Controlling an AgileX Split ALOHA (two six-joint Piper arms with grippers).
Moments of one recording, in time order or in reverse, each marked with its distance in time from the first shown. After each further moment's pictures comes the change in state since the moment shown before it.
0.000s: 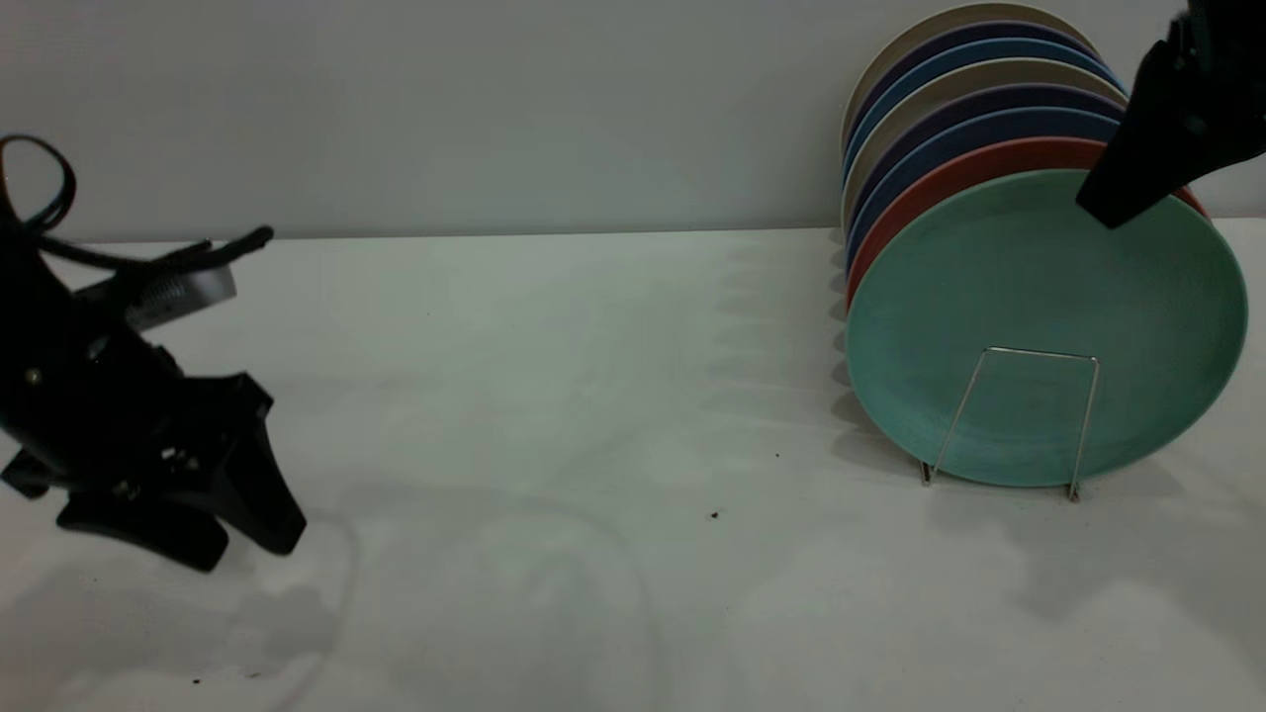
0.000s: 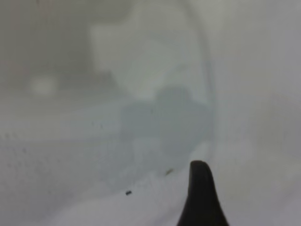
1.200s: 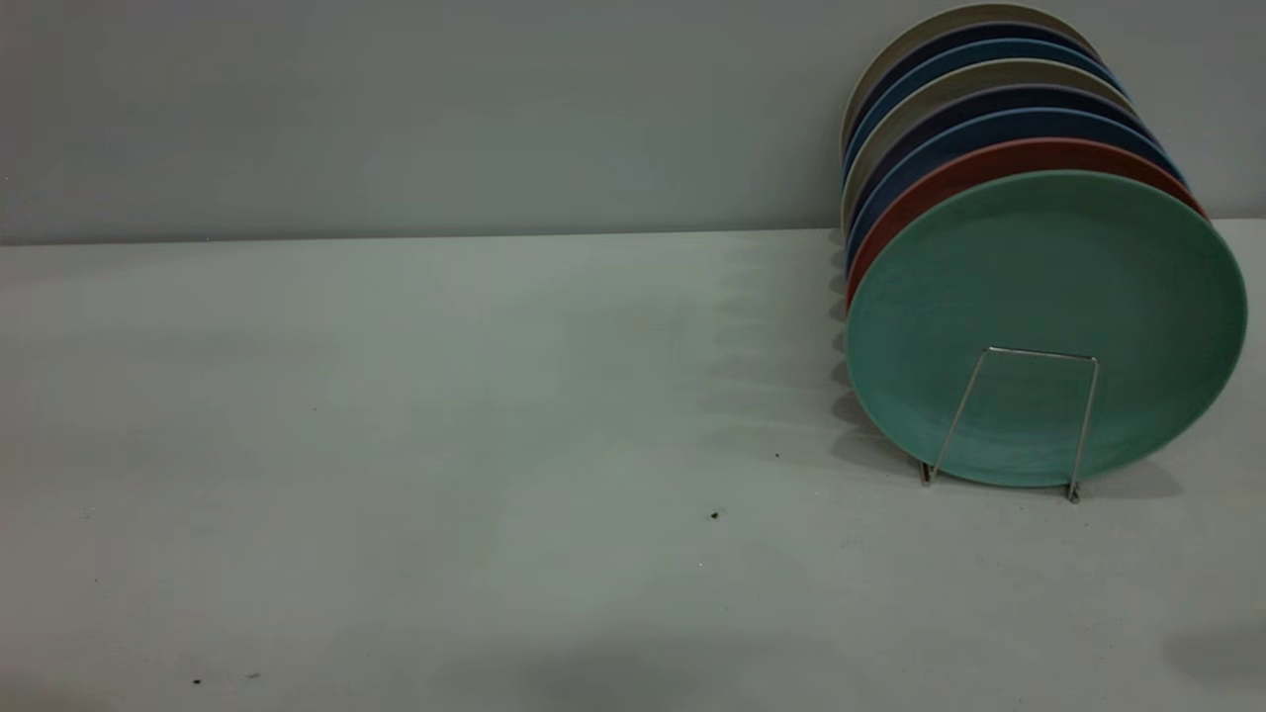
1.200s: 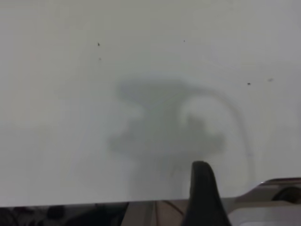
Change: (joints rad) left arm 0.000 -1.010 0.080 0.805 0.477 -0.708; right arm 0.000 -0.615 0.193 -0.419 0.447 0.906
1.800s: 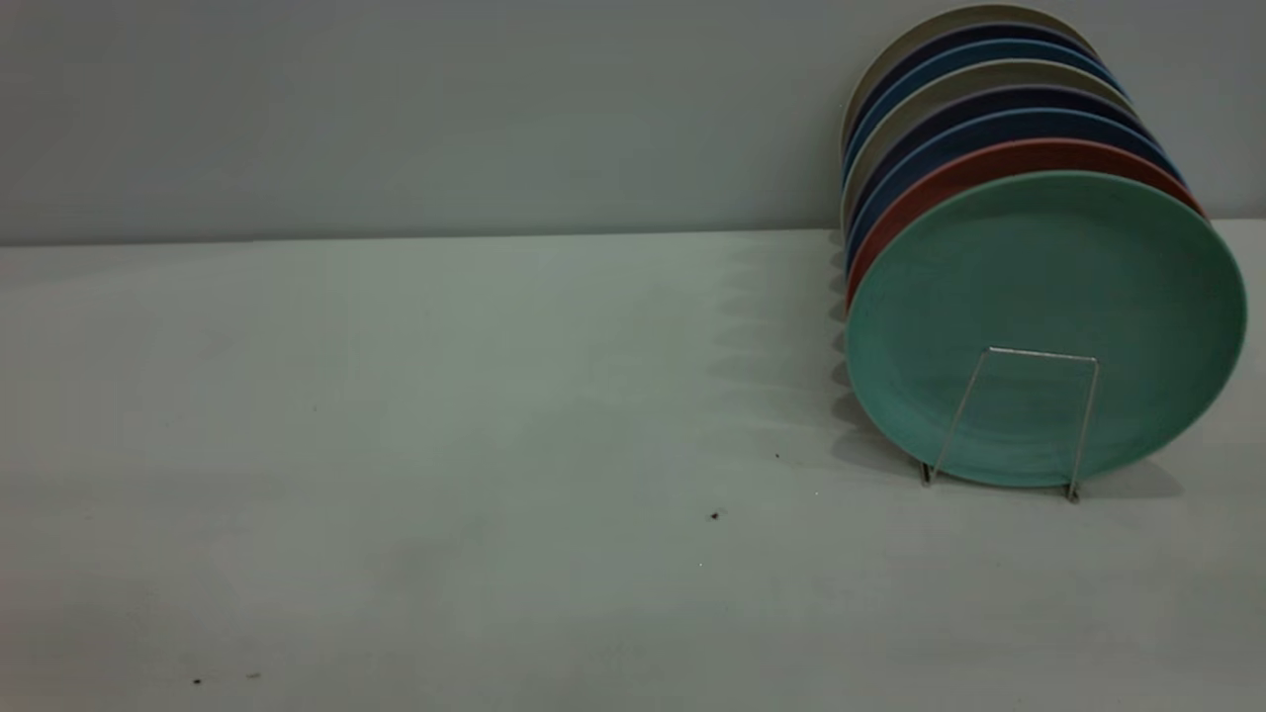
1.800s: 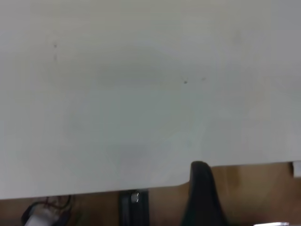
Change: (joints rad) left arm 0.000 -0.650 0.183 -0.152 0.186 -0.017; right arm 0.000 -0.607 0.383 0.099 0.000 -0.203
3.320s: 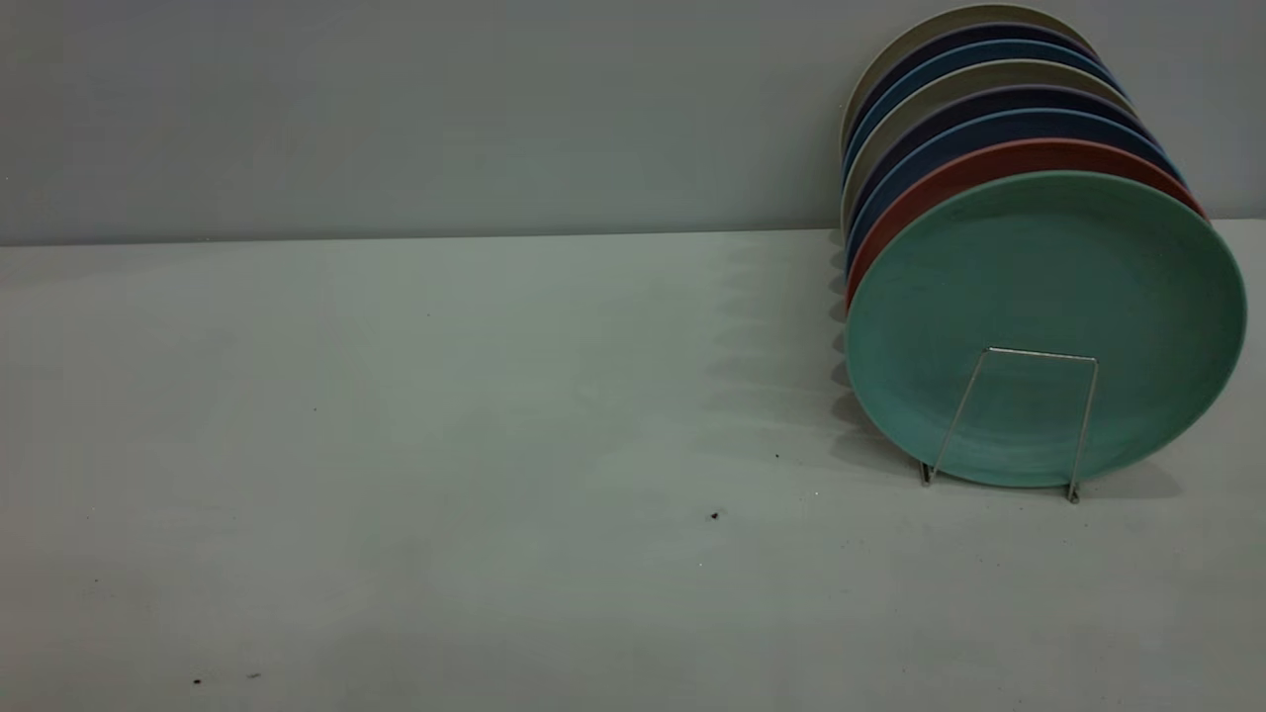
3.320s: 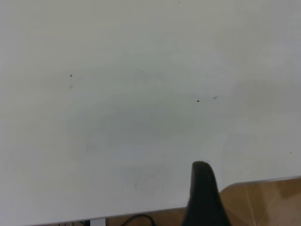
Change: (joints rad) left arm 0.000 -0.276 0.126 0.030 -0.006 0.070; right arm 0.000 -0.384 0.108 0.000 -0.075 -0.049
